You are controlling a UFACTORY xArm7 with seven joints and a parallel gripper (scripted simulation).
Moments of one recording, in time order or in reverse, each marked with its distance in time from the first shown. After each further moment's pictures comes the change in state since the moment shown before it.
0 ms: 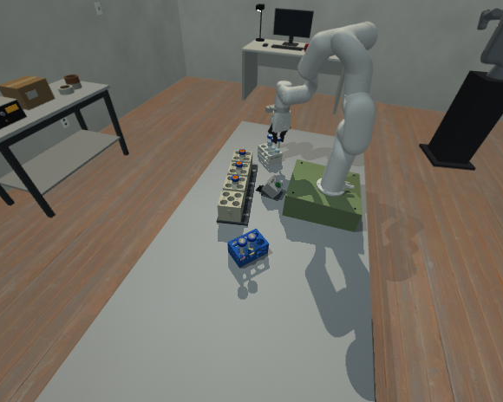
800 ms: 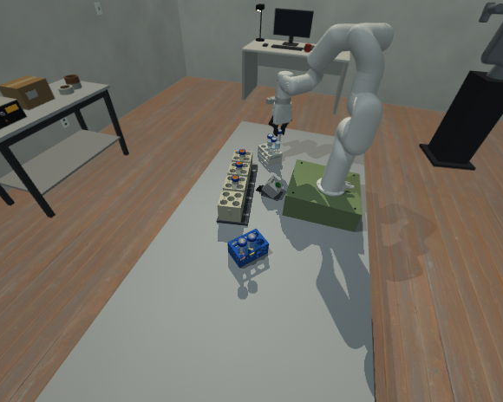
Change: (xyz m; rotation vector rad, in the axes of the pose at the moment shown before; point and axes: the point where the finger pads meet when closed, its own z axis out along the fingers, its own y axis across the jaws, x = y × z) arm 0.000 0.000 -0.042 0.001 0.000 0.000
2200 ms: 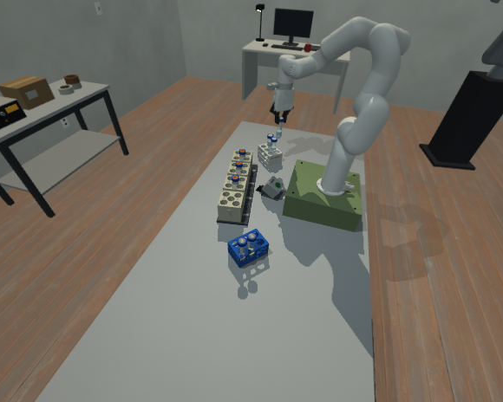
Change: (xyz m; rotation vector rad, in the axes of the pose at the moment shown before) arm -0.001 0.000 -0.067 -0.002 0.001 0.000
